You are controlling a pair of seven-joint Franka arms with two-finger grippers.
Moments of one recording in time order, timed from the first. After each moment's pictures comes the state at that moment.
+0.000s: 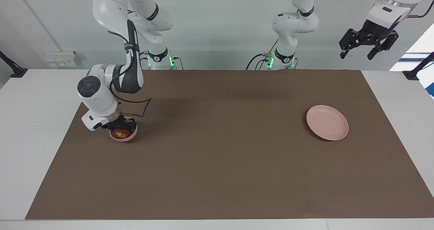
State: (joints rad) left arm -0.05 -0.05 0.02 -1.43 0.01 1.36 0.11; right arm -0.01 0.32 -0.07 -1.88 -0.06 2.11 -0.02
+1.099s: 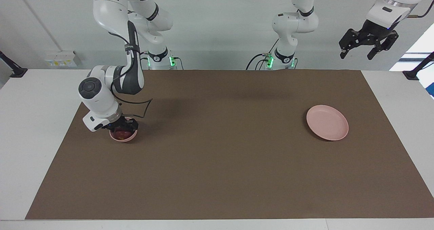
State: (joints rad) left arm -0.05 -0.05 0.02 -1.43 0.01 1.36 0.11; right arm -0.01 0.32 -0.07 -1.88 -0.06 2.11 -0.02
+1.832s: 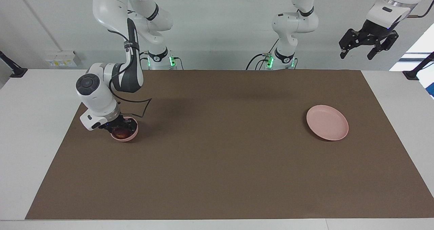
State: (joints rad) left arm -0.05 -0.05 0.02 -1.43 0.01 1.36 0.11; right arm -0.01 0.29 -0.06 -1.85 -0.06 2.11 0.00
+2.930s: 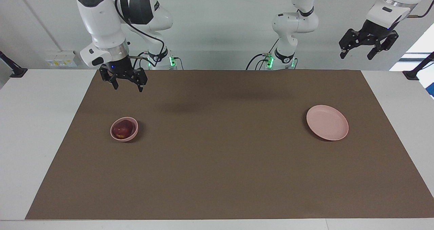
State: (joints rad) left arm -0.05 -0.05 0.02 -1.43 0.01 1.36 0.11; right arm 0.14 -0.08 -0.05 -1.75 -0.06 1.70 0.20
